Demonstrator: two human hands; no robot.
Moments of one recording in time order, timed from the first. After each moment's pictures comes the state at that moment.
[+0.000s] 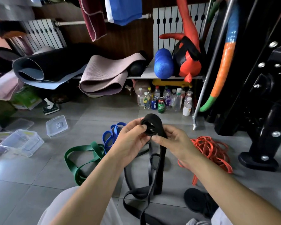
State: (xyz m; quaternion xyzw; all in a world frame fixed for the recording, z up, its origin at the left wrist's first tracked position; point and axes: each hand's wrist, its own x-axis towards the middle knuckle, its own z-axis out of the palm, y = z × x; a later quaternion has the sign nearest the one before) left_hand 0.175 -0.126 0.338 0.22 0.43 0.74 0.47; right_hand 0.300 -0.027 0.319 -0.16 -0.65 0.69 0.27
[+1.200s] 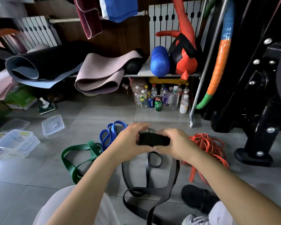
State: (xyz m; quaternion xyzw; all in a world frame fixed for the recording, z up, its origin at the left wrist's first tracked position) left_hand 0.164 -0.130 0.334 0.57 0.75 0.30 0.16; right_hand 0.314 -0.010 0.324 -0.22 -0.90 0.35 0.14
